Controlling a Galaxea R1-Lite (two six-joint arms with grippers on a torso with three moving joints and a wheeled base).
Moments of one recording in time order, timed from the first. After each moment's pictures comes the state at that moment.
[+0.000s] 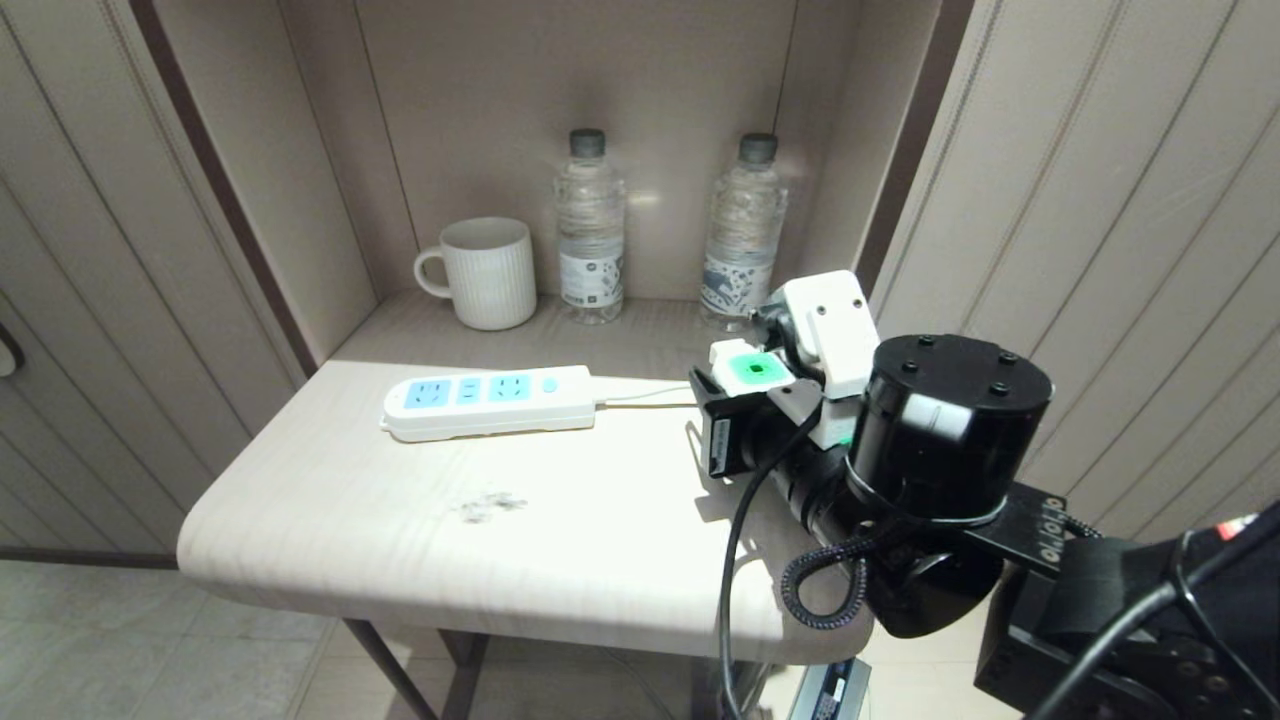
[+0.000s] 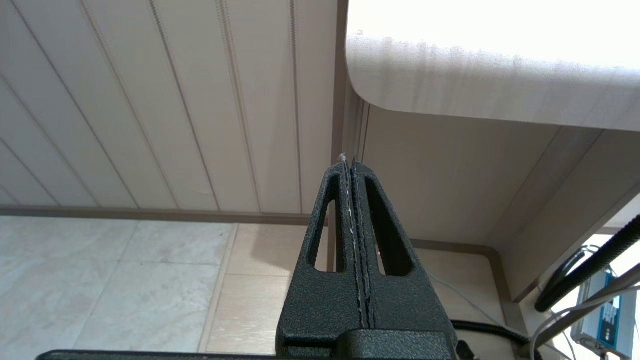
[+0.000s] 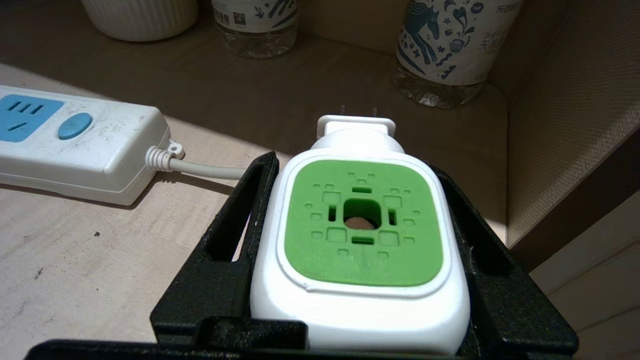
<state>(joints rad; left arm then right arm) 0.00 0.00 0.00 0.01 -0.01 0.00 0.85 1.75 -0.84 -0.98 -0.60 -0.03</state>
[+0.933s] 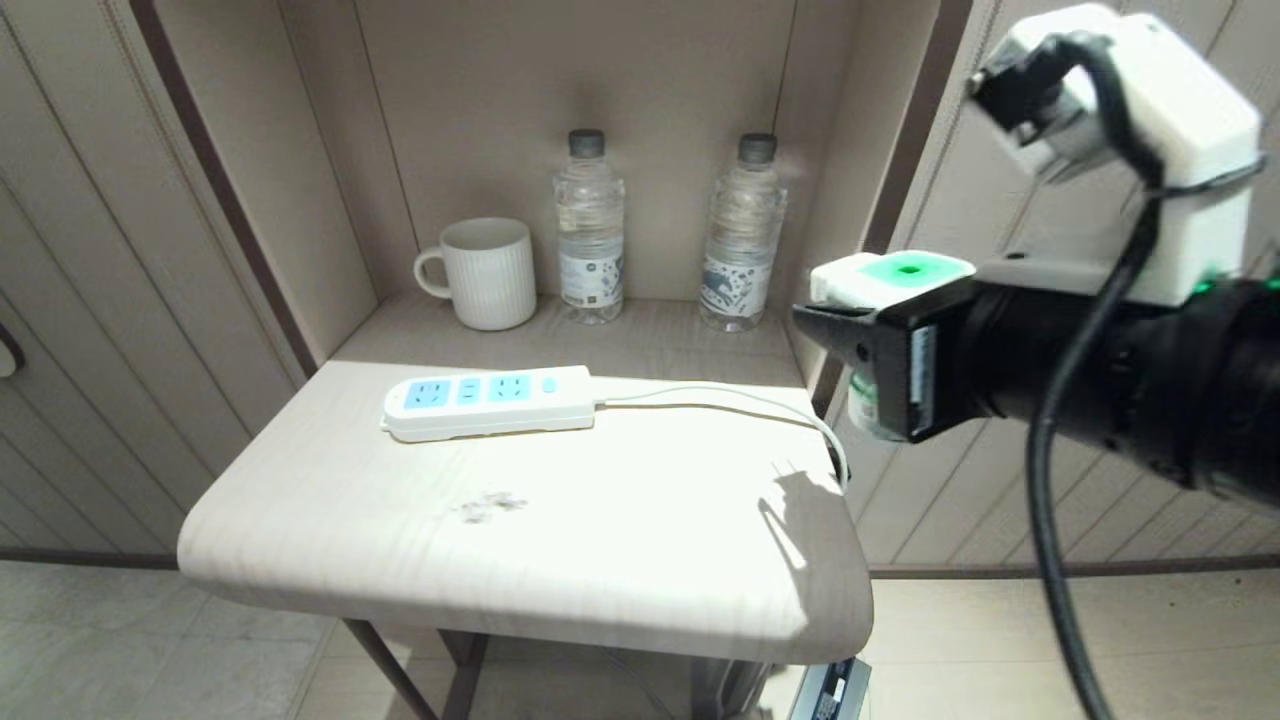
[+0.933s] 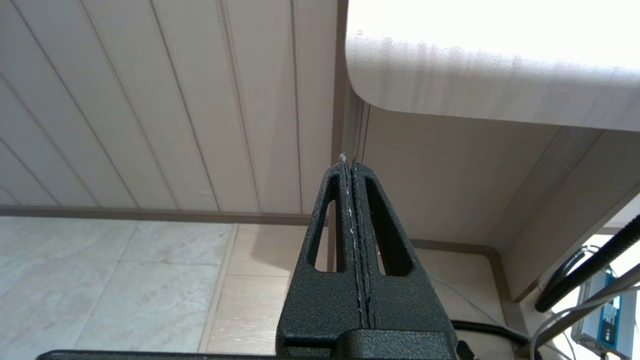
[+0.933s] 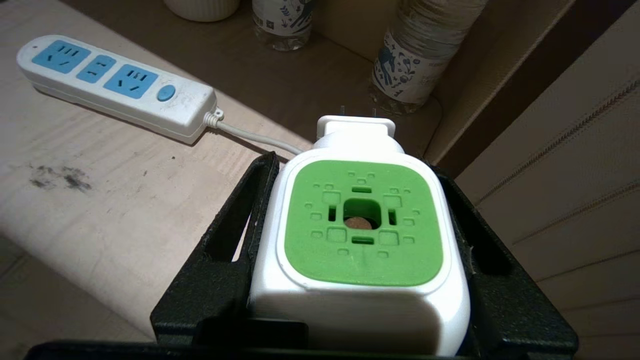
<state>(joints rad) 0.00 0.00 0.00 0.01 -0.01 0.00 0.95 1.38 -1.25 0.03 -0.60 -0.01</state>
